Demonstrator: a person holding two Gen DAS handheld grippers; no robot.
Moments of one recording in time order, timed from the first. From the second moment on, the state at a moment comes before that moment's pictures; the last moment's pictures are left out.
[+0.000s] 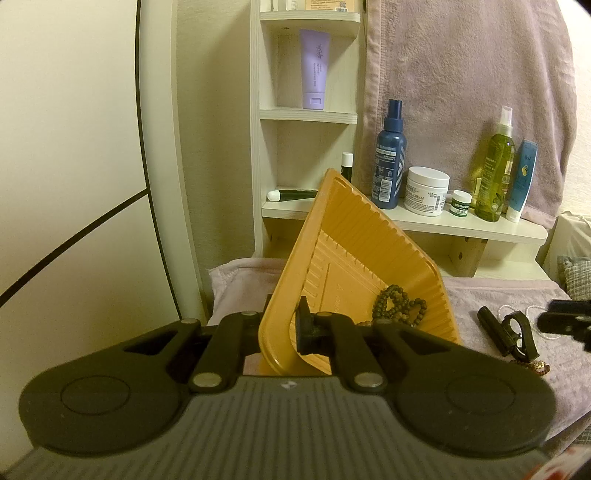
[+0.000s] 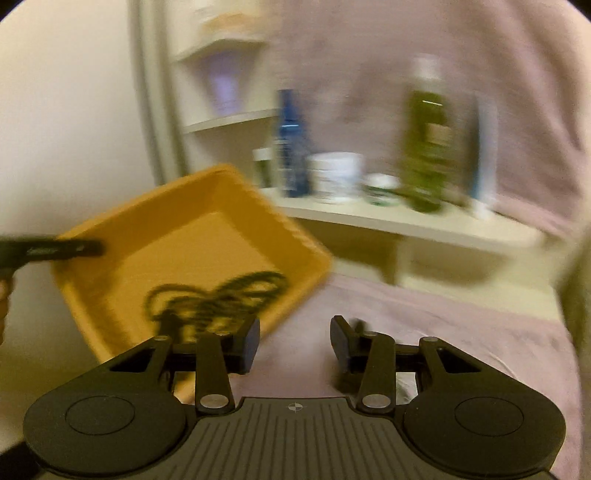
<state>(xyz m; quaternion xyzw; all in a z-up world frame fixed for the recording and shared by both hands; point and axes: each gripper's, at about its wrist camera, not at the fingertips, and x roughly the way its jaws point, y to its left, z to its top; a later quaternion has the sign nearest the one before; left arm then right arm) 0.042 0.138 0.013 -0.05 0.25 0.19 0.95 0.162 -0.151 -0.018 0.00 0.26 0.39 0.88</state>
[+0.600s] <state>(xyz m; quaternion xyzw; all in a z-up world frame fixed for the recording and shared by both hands) 0.043 0.138 0.014 -0.05 0.25 0.19 0.95 0.142 -0.146 -0.066 -0.01 0.32 0.37 0.87</state>
